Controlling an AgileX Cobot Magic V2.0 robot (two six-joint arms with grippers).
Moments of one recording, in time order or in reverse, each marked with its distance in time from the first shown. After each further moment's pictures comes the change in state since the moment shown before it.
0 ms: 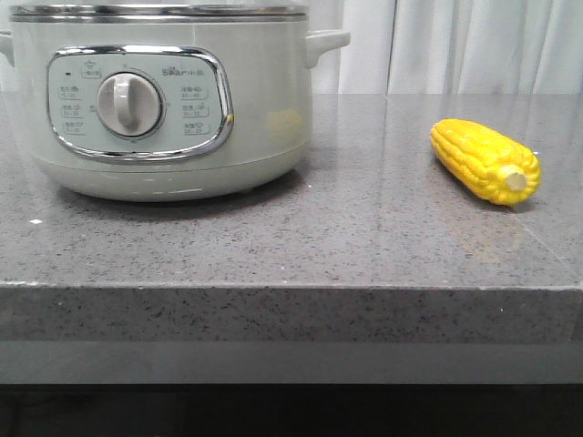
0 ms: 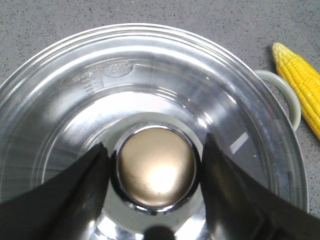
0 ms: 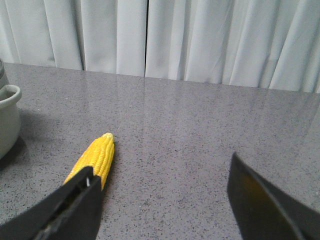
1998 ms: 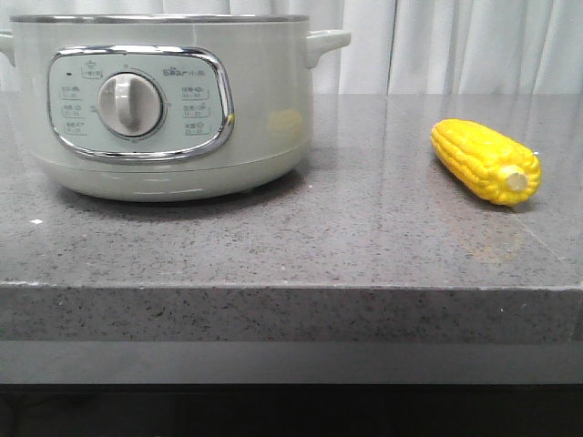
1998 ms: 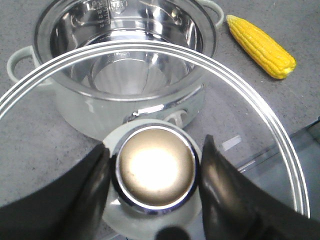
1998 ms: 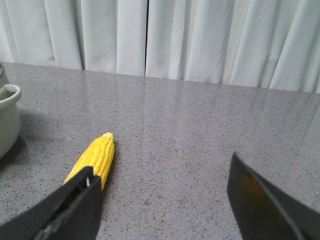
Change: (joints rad) left arm 0.000 -0.999 0.837 0.016 -0.124 0.008; right arm 0.000 0.005 0.000 0.000 0.000 0.000
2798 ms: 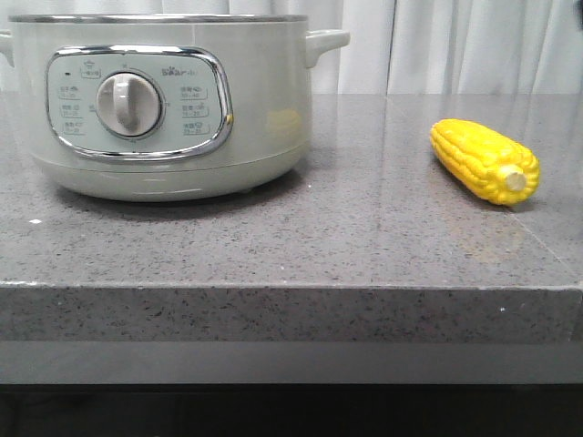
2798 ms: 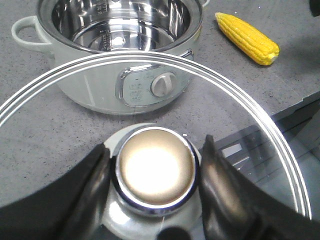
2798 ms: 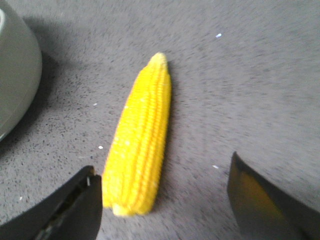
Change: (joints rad) left arm 0.000 -0.294 0.213 -0.005 -0.010 -0.015; right arm 0.095 0.773 -0.407 0.183 0.210 0.000
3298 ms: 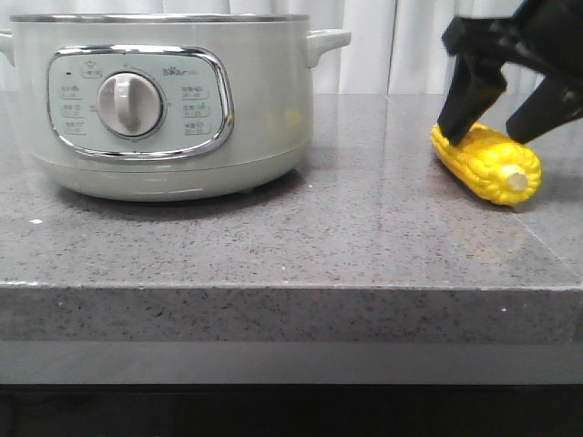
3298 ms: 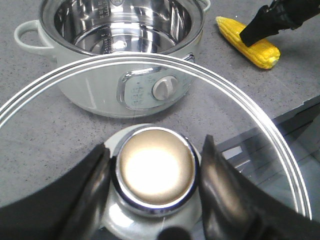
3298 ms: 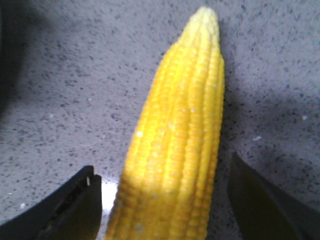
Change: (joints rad) left arm 0.000 0.000 0.000 0.000 -0.008 0.000; right arm 0.078 0.439 -0.199 0.027 0.020 0.000
